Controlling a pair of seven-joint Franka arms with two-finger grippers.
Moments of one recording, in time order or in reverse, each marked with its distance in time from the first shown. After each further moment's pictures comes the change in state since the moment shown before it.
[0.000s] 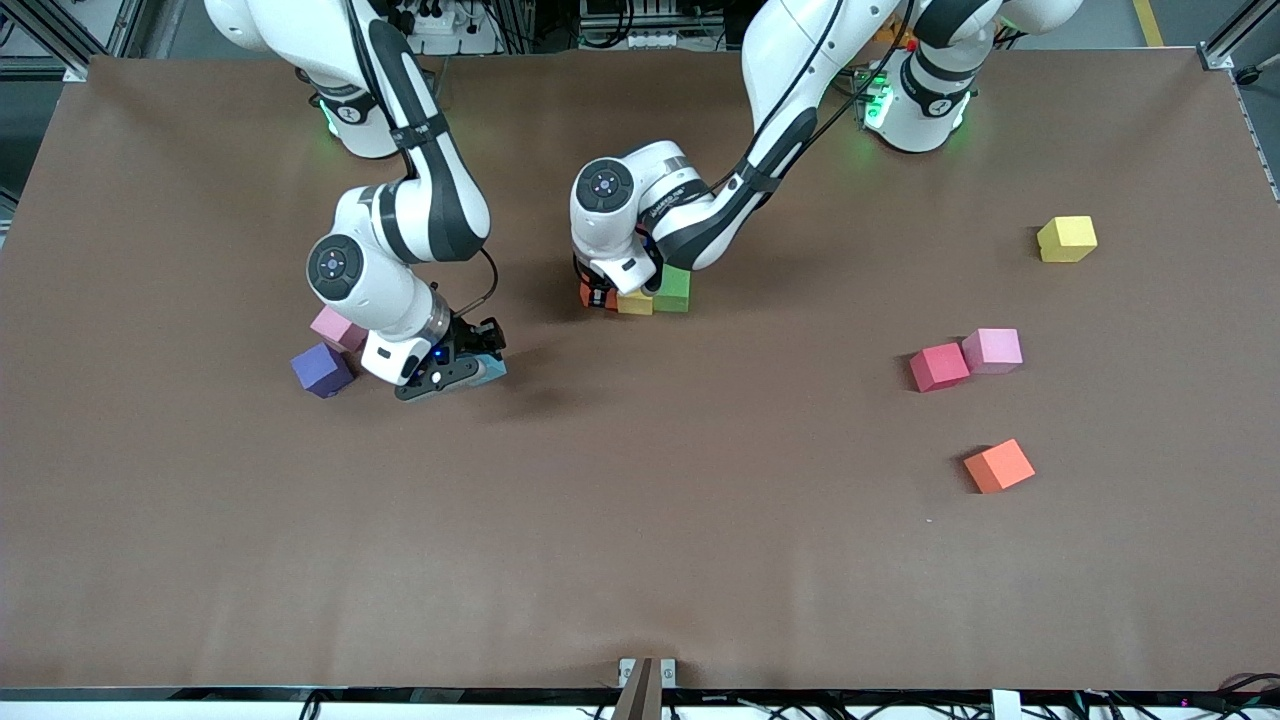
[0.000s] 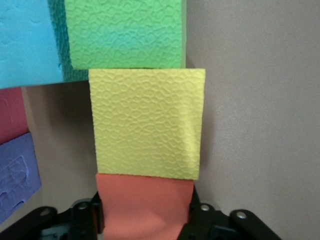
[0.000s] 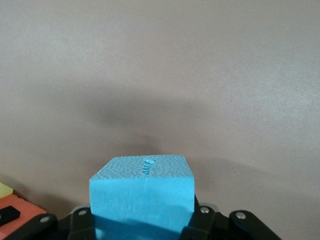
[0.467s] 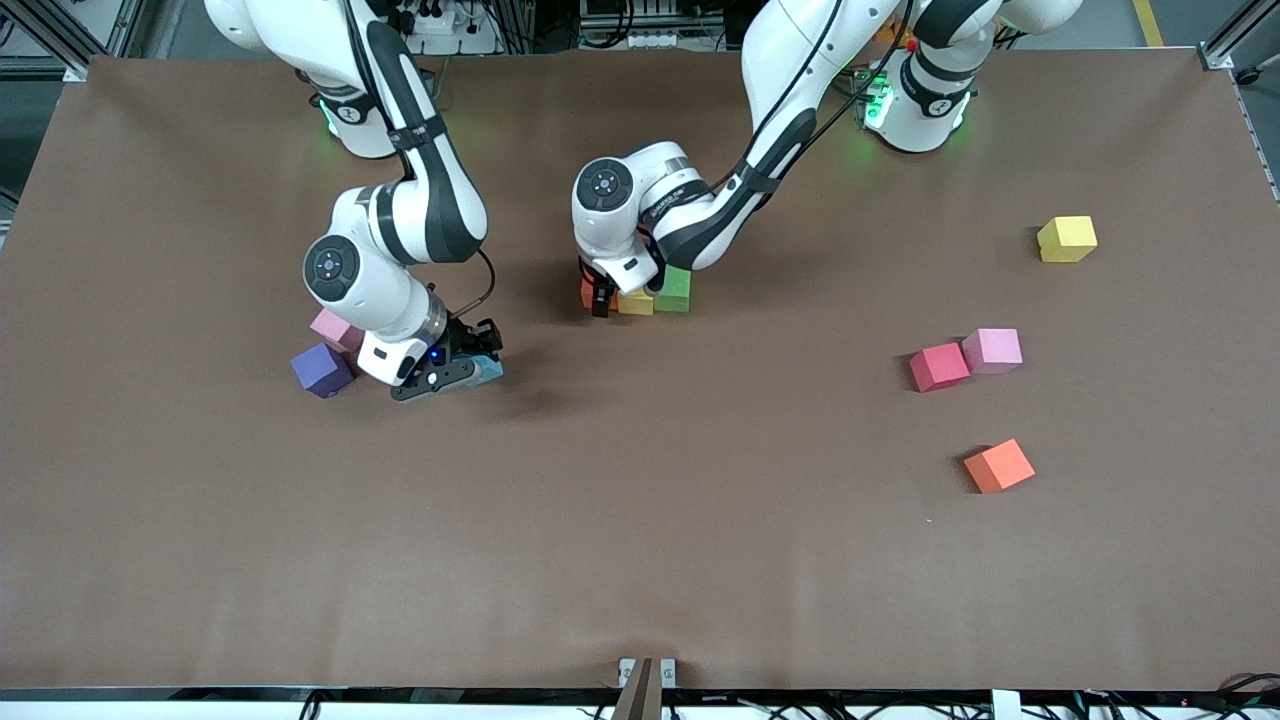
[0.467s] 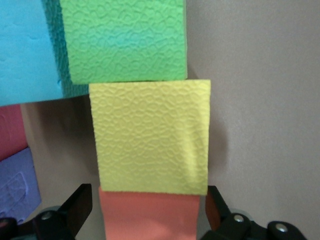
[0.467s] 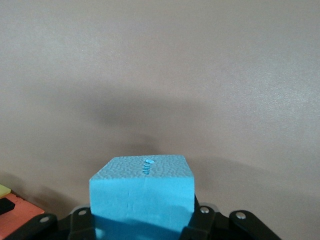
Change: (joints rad) left arm 0.001 -0.007 -0.005 -0.017 0.035 0.000 0.000; right arm 0.000 0.000 -0.002 -0.002 0.000 0.000 0.005
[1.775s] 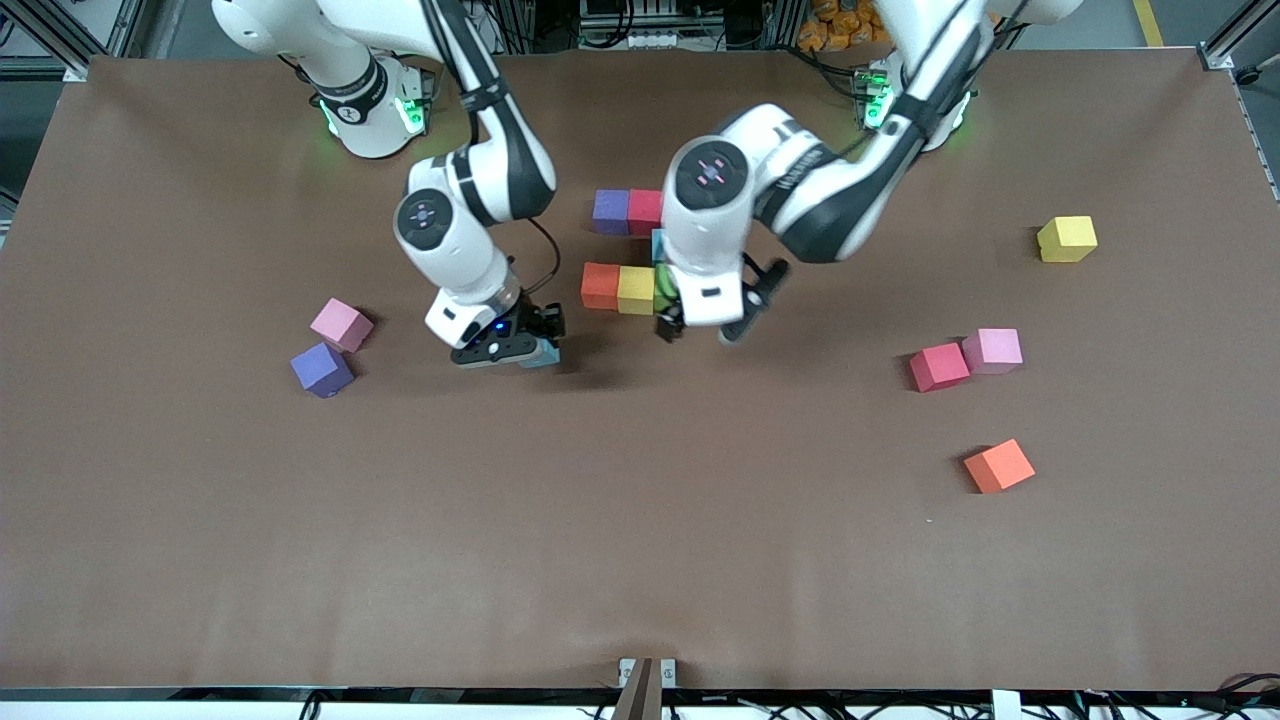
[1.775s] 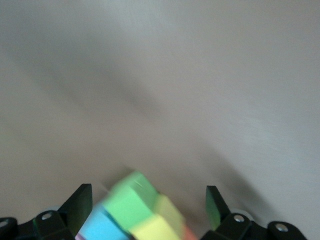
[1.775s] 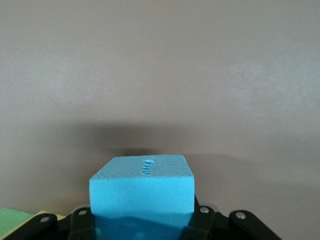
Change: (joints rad) left arm 0.338 -0.317 -0.031 -0.003 0.018 -0.450 0.977; right arm 0.225 0.033 0.003 -0.007 0.000 0.169 0.435
